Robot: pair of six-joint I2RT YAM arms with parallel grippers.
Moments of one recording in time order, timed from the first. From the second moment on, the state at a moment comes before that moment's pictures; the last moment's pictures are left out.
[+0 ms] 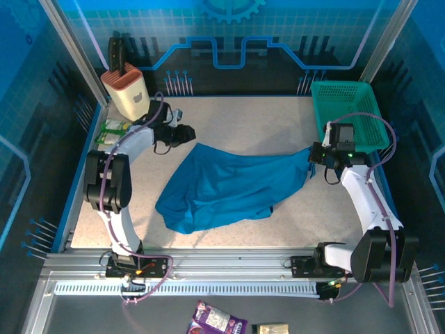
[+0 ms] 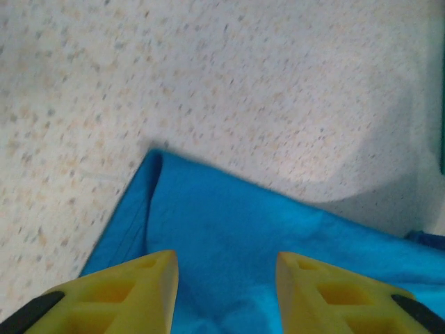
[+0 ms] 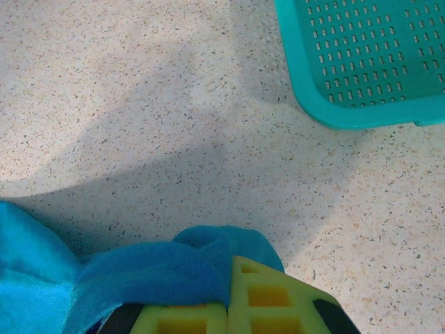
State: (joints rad) left arm -0.09 1.88 1.37 -0.47 0.48 -0.42; right arm -0.04 1.23 0.99 -0.61 -0.02 0.22
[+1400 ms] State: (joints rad) left arm -0.14 1.96 1.45 -0.50 0.59 -0.50; right arm -0.04 1.21 1.12 -0.66 -0.02 0.22
